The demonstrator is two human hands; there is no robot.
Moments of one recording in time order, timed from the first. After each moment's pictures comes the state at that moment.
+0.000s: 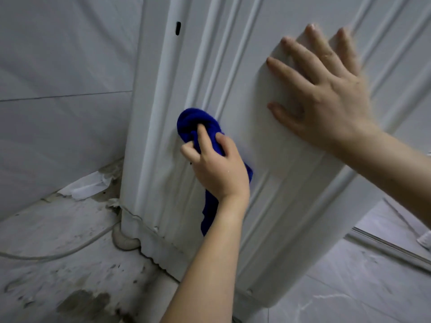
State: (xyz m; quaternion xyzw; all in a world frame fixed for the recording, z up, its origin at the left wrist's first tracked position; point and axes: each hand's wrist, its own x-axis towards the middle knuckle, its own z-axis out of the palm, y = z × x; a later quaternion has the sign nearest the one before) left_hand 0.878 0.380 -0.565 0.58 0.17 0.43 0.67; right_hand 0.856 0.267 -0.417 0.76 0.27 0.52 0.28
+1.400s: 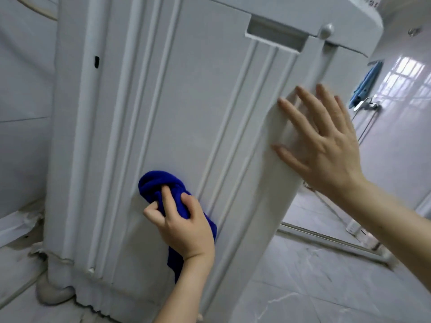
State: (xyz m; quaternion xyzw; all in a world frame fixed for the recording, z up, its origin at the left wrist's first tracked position) left_hand 0.833 0.320 -0.595 0.57 0.13 0.42 0.70; right_hand 0.771 0.162 -0.405 0.79 0.16 0.54 0.26
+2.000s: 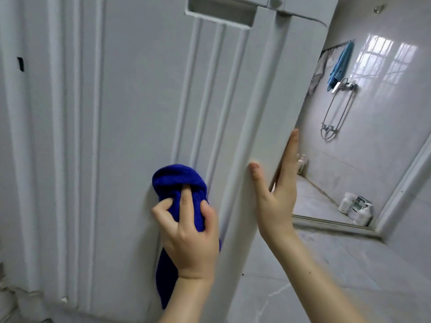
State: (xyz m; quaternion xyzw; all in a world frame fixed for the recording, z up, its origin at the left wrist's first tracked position) left_hand 0.812 0.288 -0.588 0.67 -0.06 0.50 0.54; right_hand 0.786 0.177 -0.518 0.73 0.08 0.56 -0.38
